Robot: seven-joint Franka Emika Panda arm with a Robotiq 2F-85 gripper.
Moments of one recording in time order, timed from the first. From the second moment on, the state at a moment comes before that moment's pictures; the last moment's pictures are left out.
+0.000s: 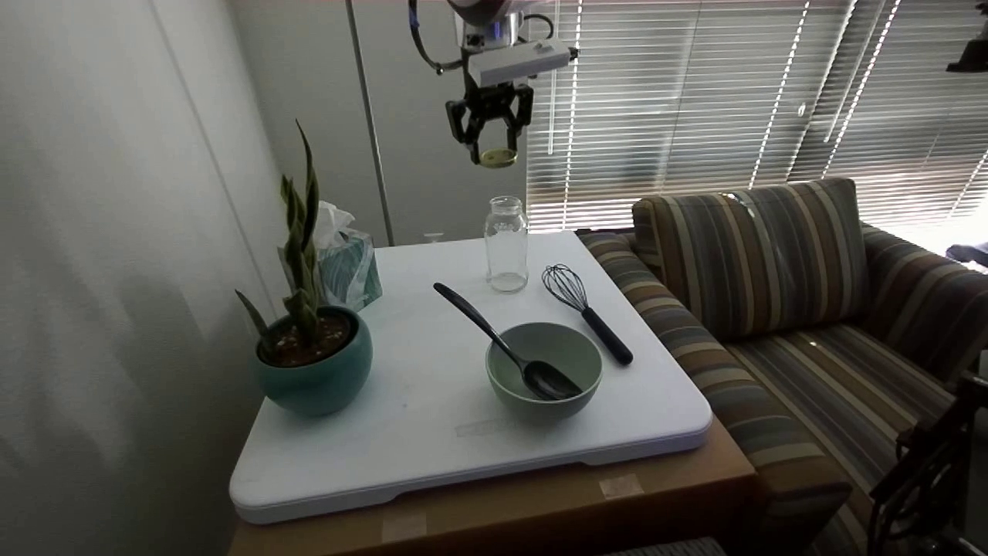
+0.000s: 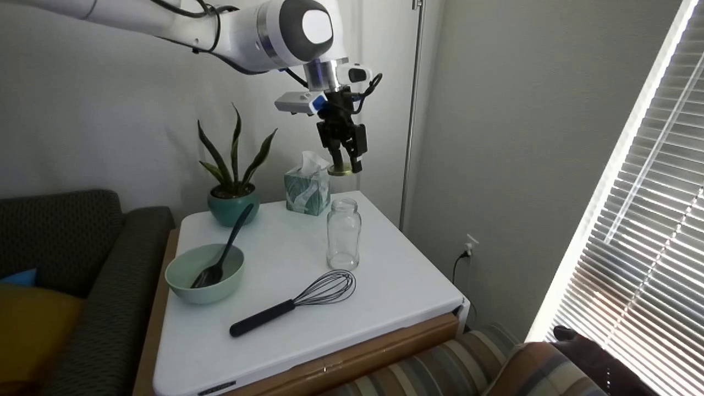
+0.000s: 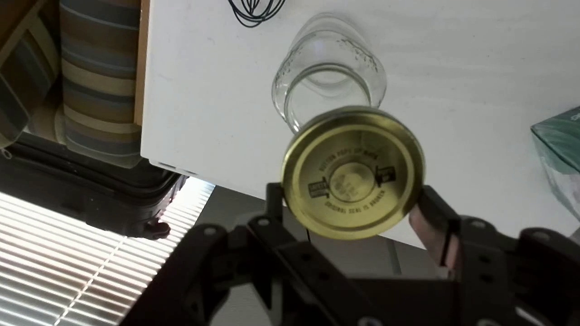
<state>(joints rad) 0.10 1.14 -0.13 -0.63 -0.07 1.91 0.35</state>
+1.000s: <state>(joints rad) 0.03 1.22 -0.11 -0.61 0.06 1.97 0.42</state>
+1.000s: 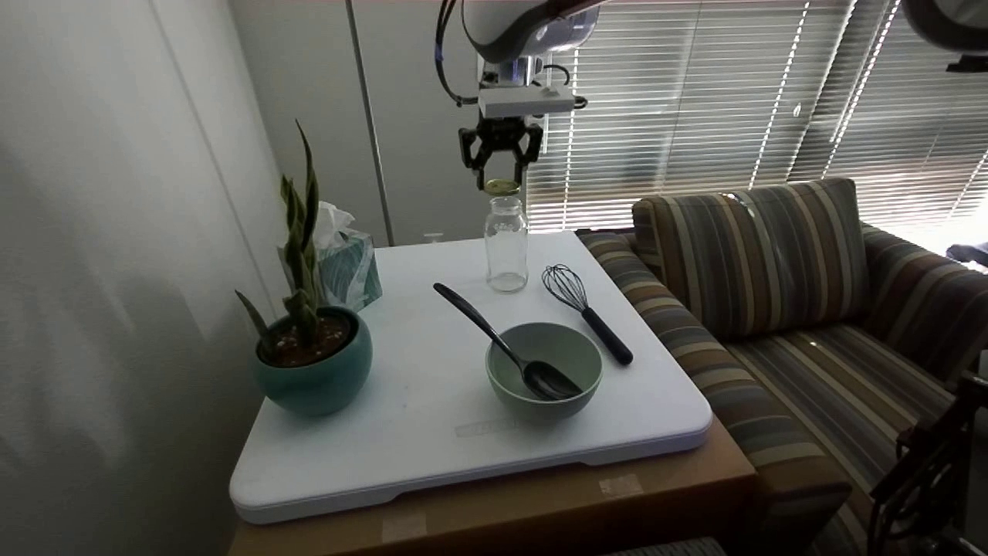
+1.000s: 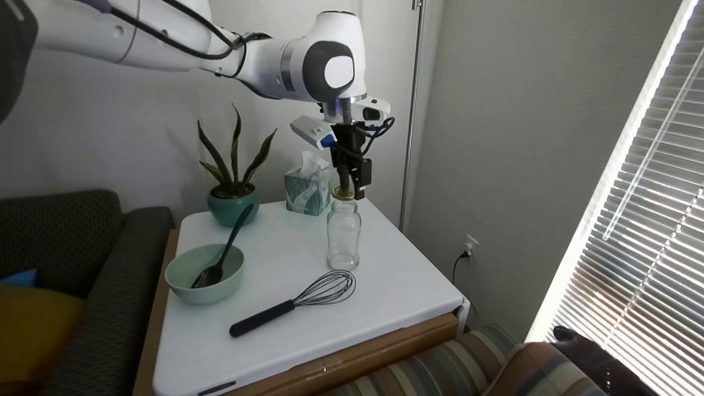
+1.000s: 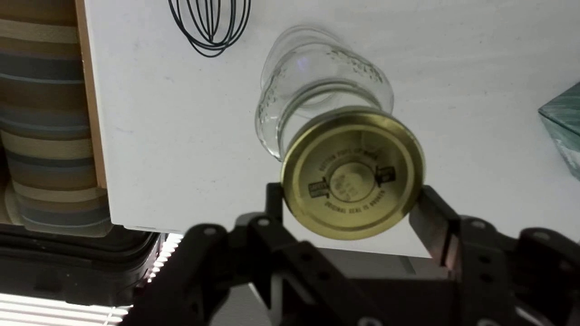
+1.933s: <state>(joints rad) 0.02 1.25 -0.11 -0.61 0.07 1.98 0.46</state>
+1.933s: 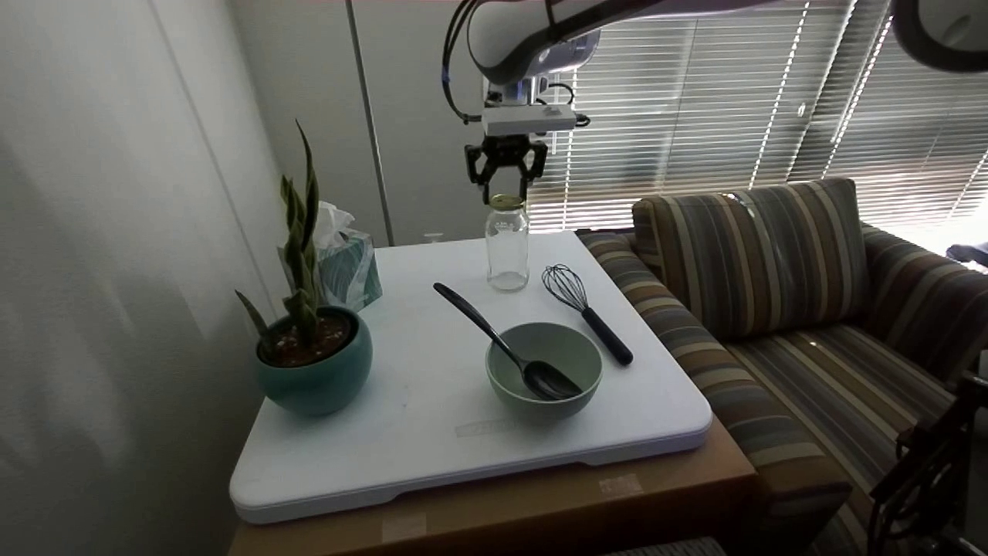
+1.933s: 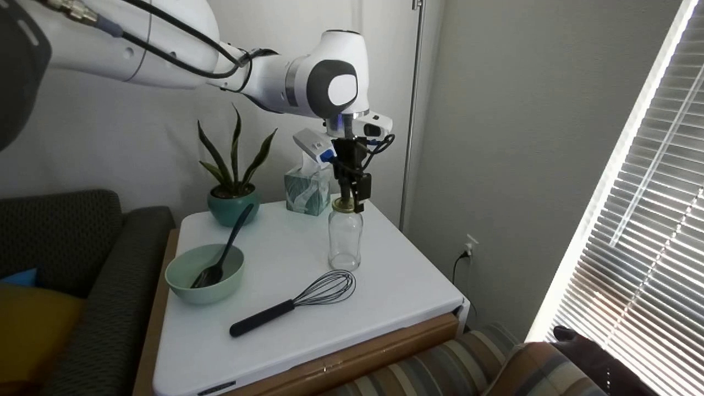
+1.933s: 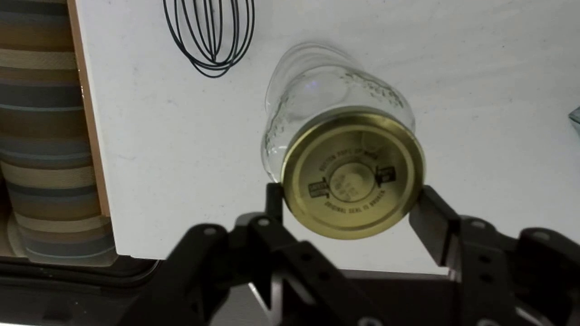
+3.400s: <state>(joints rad) 0.14 1.02 -0.12 -0.64 0.03 1.74 0.47</state>
